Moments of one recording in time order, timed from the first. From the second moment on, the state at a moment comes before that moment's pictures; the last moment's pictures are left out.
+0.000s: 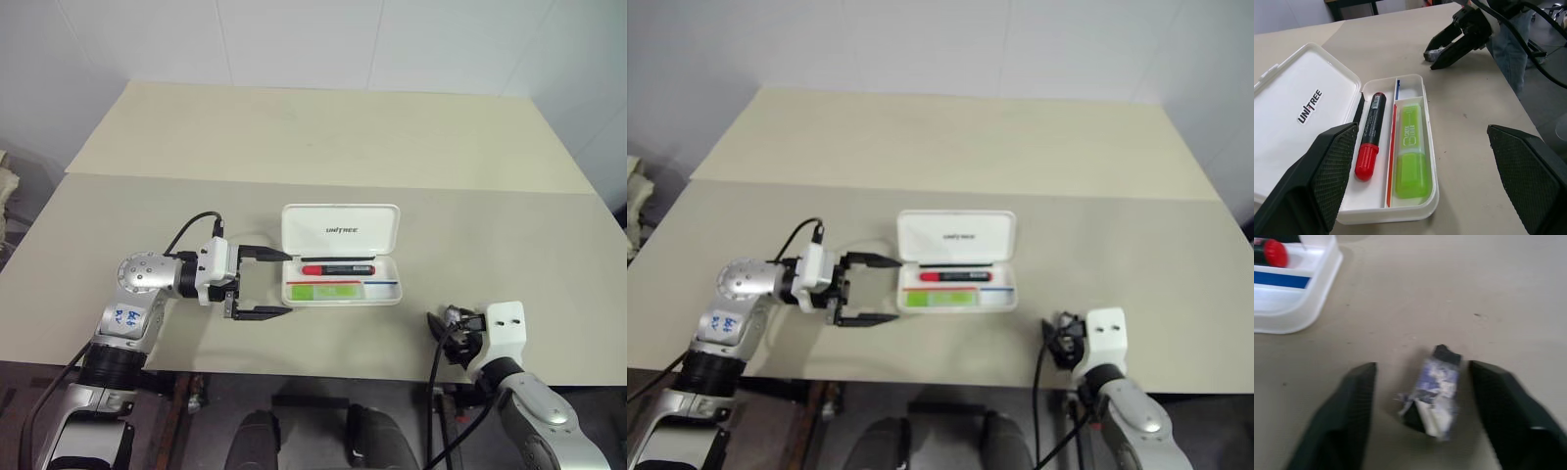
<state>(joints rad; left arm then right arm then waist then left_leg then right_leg) -0.44 0.60 -0.06 0.10 -0.38 -0.05 -1.28 0.28 -0.26 -0.19 -0.63 0.26 0.65 0.23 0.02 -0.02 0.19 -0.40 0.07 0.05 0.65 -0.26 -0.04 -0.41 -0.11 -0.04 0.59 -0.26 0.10</state>
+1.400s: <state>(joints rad) -0.33 0.63 0.00 -0.03 -0.37 -0.04 -1.15 -0.43 -0.63 0.08 0.13 0.33 0.06 1.31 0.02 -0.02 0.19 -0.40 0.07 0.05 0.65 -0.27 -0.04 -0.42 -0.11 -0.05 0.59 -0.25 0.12</state>
